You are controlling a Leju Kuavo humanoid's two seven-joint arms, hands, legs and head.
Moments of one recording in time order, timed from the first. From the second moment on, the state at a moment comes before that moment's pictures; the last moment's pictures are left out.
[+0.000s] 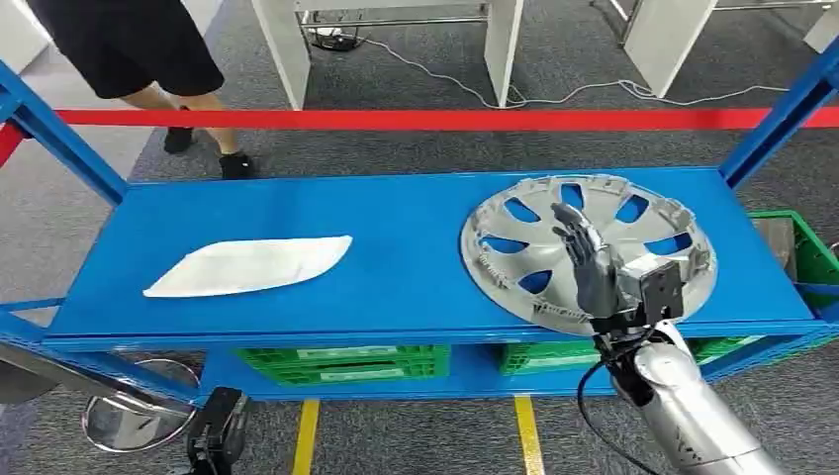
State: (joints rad) left arm -0.21 -0.02 -0.43 -0.36 0.33 0.28 -0.29; right arm -0.21 -0.18 0.36 -1.47 -0.06 -0.04 -0.38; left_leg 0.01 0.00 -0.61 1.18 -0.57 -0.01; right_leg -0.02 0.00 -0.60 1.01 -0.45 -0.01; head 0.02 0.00
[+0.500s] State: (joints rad) left arm -0.20 -0.01 -0.43 -0.35 0.34 0.27 -0.27; right arm -0.29 -0.19 0.42 -1.36 0.31 -0.31 -0.19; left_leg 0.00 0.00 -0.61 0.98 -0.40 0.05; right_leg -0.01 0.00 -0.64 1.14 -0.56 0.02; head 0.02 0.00
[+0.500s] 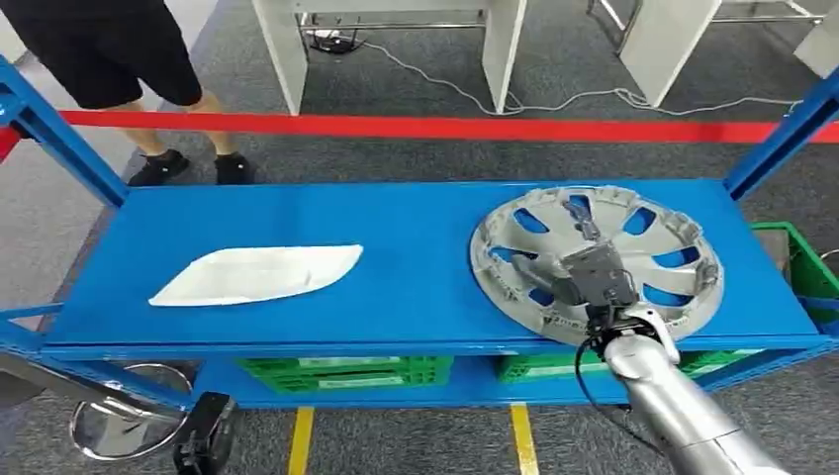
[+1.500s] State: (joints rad) left arm -0.20 -0.01 -0.41 -0.34 0.37 0.26 -0.27; right arm -0.15 -0.23 0.57 -1.50 0.55 -0.39 -0.09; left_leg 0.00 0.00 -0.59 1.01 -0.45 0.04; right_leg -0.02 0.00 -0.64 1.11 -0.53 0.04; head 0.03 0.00
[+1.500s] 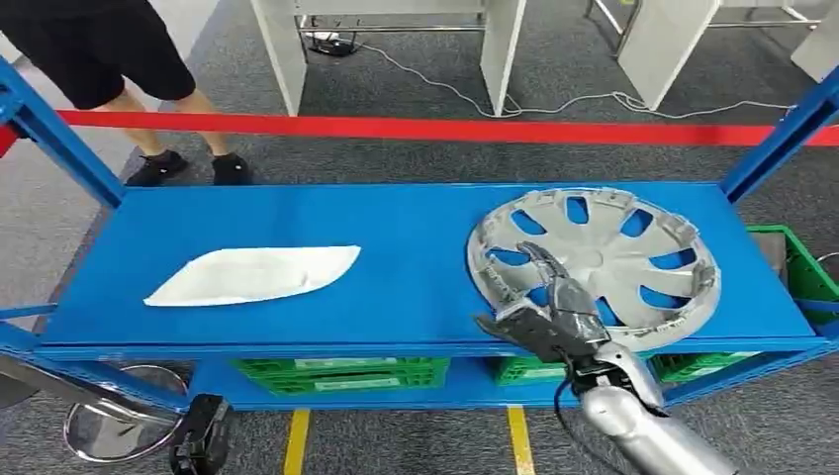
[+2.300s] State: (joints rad) left arm -0.20 -0.08 -0.41 -0.33 0.42 0.23 -0.24; right arm -0.15 -0.29 0.64 -1.48 0.72 -0.46 -0.06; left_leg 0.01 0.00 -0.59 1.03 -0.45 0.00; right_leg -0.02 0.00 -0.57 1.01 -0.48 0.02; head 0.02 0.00
